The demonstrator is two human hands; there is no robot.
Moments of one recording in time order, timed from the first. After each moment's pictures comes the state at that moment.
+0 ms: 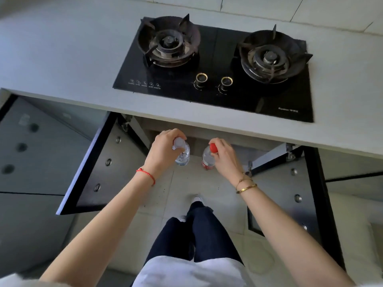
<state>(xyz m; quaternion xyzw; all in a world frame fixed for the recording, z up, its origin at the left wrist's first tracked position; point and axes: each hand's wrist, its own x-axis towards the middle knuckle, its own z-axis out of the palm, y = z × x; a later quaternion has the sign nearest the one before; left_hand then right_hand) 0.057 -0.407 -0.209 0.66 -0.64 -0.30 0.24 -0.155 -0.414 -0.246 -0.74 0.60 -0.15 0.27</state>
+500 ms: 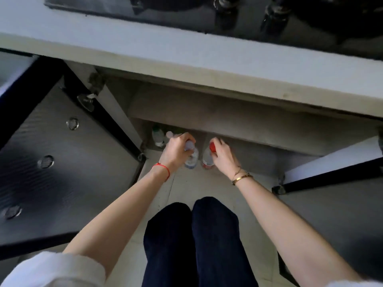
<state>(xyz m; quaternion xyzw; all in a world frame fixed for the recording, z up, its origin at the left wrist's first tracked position) 0.056 -0.507 -0.554 0.67 -0.66 -0.27 0.19 -0.123 -0.521 -0.576 -0.76 0.60 -0.08 0.25</state>
